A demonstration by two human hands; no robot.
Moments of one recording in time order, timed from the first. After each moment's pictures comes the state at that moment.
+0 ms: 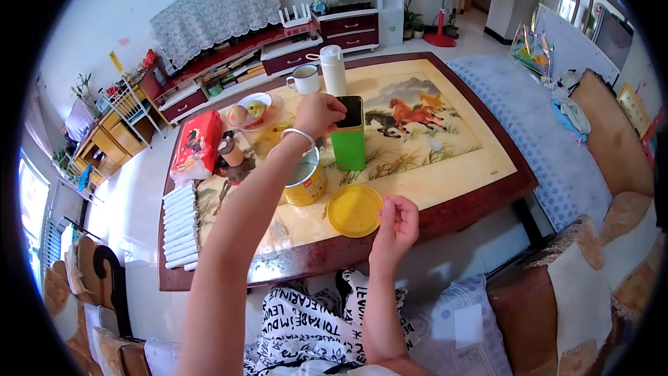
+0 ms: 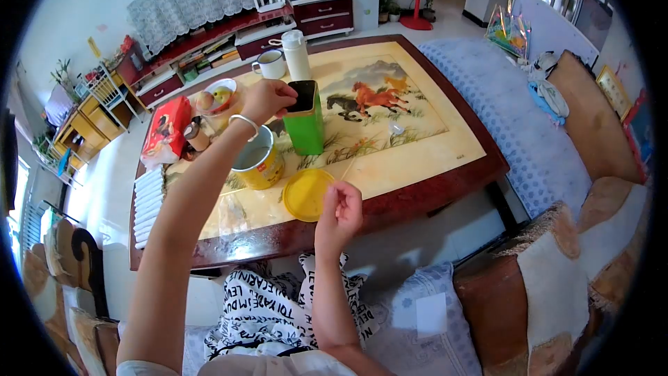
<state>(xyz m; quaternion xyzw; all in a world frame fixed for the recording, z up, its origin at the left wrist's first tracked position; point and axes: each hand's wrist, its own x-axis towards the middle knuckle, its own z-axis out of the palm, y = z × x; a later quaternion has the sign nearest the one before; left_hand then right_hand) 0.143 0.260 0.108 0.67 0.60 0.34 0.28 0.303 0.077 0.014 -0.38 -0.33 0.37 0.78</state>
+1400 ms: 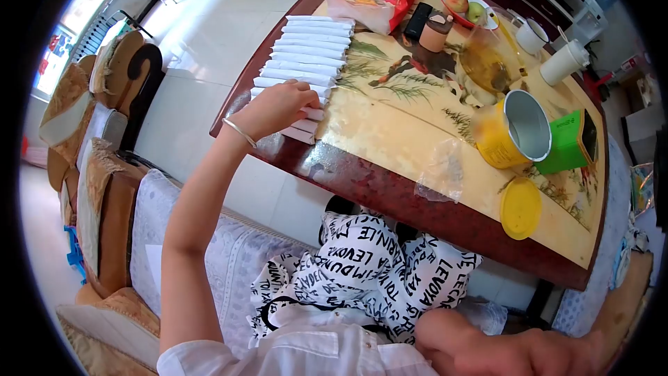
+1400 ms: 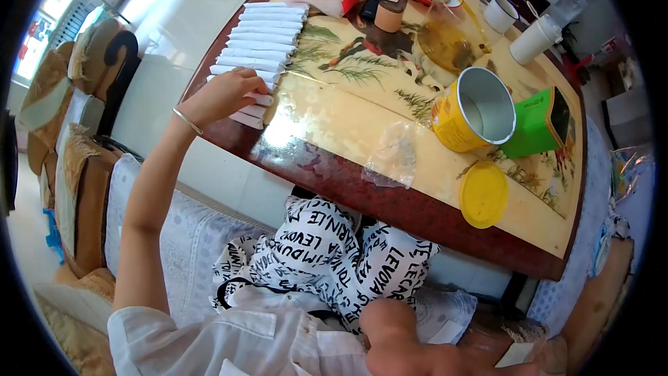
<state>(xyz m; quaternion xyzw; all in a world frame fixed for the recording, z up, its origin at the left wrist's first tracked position) -0.202 -0.071 0.006 0.67 0.73 0.06 0.13 0.139 -0.041 0.145 0.34 -0.22 0.74 0.53</state>
